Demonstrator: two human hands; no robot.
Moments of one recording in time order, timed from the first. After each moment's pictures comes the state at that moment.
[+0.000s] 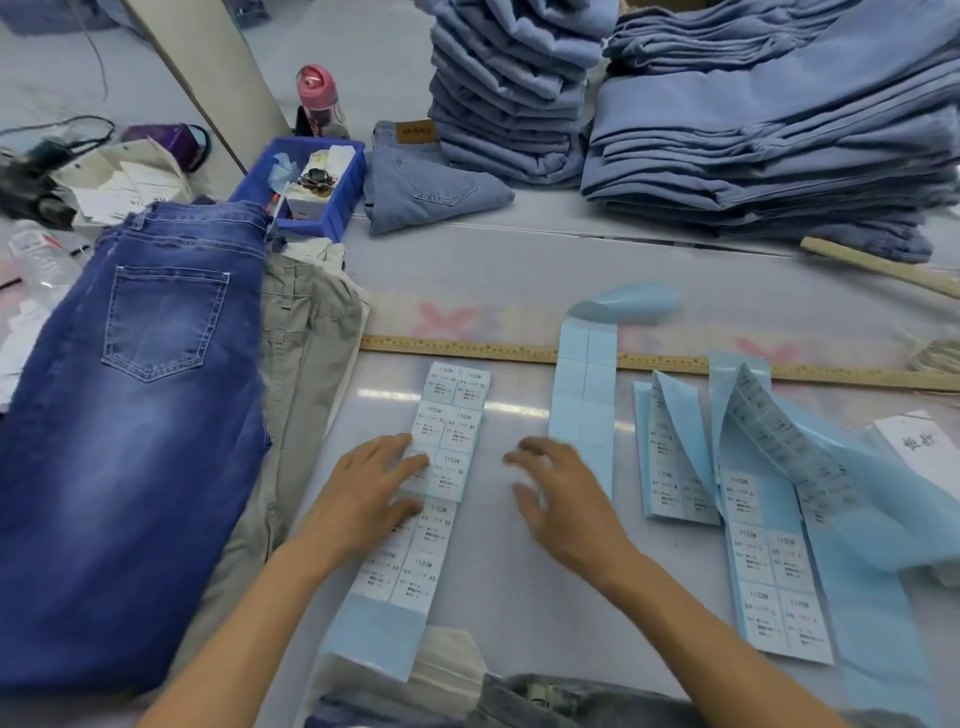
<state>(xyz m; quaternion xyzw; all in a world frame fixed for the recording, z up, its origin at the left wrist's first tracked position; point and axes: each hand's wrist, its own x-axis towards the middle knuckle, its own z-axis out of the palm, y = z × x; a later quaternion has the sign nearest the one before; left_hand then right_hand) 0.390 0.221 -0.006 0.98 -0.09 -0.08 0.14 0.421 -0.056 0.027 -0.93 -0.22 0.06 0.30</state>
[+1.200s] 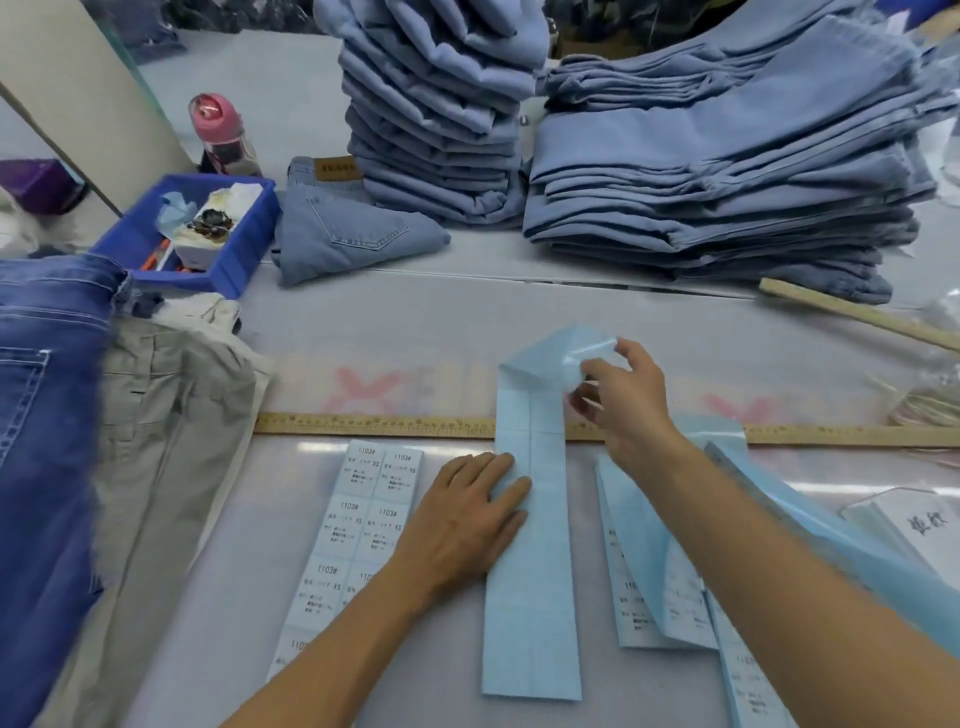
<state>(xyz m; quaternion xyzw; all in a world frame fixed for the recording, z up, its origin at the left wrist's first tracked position) 0.528 0.068 -0.051 0.94 -0.28 0.19 0.10 0.631 -0.114 0.056 -0.63 0.24 0.02 0.74</state>
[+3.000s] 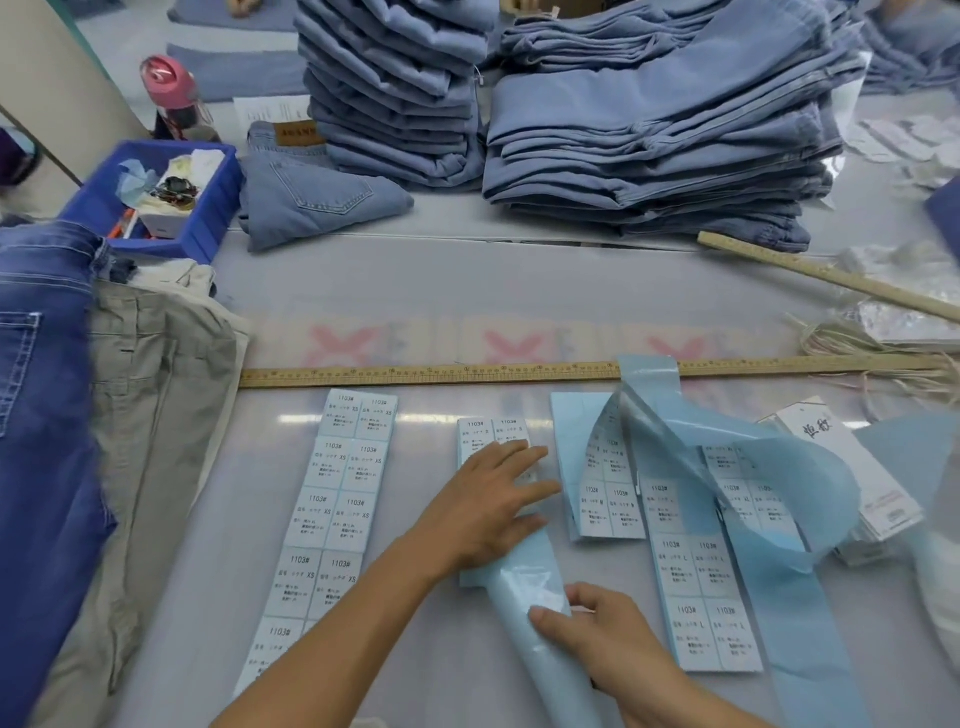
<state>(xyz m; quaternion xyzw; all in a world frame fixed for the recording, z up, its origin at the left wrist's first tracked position) 0.476 0.023 -0.020 0.92 -0.34 -0.05 0.19 0.365 -0.143 0.037 -0.74 0.29 0.31 0.52</state>
